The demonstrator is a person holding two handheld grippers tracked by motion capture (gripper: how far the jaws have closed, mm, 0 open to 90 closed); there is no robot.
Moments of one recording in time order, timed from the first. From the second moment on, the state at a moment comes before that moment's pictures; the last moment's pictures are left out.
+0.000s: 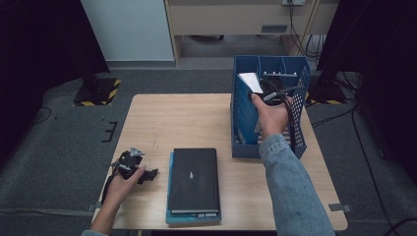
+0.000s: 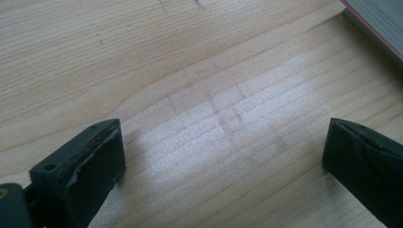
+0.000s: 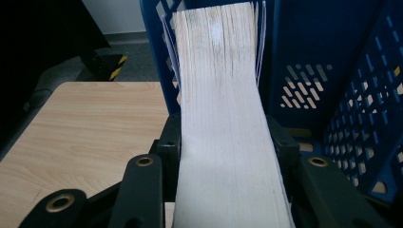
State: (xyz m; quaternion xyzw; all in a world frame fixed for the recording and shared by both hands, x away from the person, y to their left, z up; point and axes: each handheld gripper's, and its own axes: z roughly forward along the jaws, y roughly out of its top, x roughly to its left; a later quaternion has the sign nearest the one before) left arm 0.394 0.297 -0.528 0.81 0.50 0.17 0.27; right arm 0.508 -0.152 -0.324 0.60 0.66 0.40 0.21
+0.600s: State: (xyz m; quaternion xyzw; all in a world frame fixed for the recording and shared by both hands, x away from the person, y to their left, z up) left arm 0.394 0.297 -0.528 0.81 0.50 0.17 0.27; right arm 0.525 -0.146 -0.318 0.61 0.64 0.42 0.23
